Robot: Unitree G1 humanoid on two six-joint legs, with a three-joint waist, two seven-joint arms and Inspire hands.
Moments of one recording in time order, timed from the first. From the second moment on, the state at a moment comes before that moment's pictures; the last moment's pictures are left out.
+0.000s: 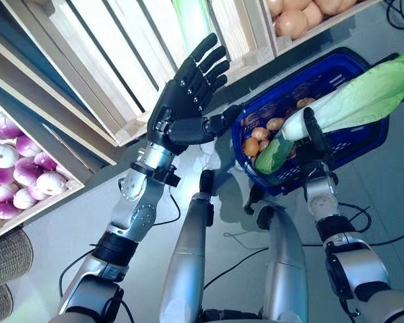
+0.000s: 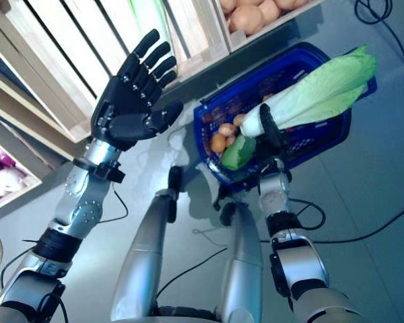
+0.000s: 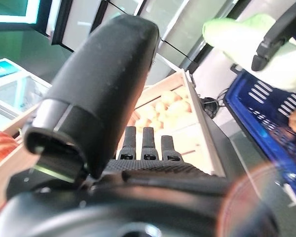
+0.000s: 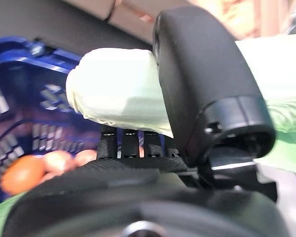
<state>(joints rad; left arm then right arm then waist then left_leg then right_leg) -0.49 0.46 -0.26 0.03 -0.84 -0.27 -0.18 -0.74 -0.31 0.09 0.86 1.28 -0.24 -0.05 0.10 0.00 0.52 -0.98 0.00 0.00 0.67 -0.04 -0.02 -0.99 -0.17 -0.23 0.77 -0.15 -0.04</state>
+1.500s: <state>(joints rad) -0.49 0.85 -0.18 0.01 0.37 -0.25 0.38 -0.40 -0.24 0.13 0.83 1.19 -0.23 -0.25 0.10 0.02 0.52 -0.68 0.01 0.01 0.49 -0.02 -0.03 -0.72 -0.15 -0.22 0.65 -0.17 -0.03</state>
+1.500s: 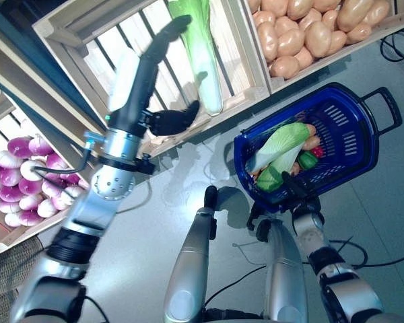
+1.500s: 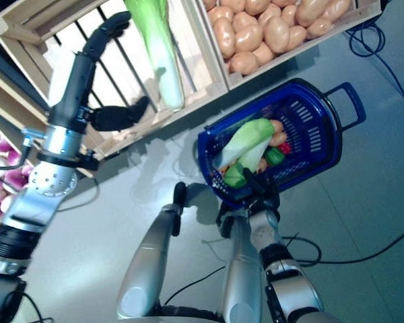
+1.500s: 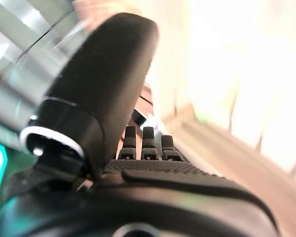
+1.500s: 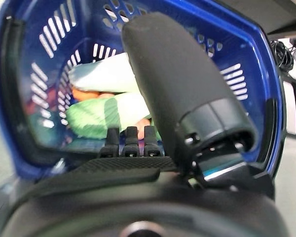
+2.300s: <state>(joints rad) -0.95 1.21 -0.79 0.35 0.96 -0.17 0.41 -0.29 -0.34 0.15 0.87 1.27 -0.20 -0.03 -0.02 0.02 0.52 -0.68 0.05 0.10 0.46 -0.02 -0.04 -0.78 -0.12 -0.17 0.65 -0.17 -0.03</state>
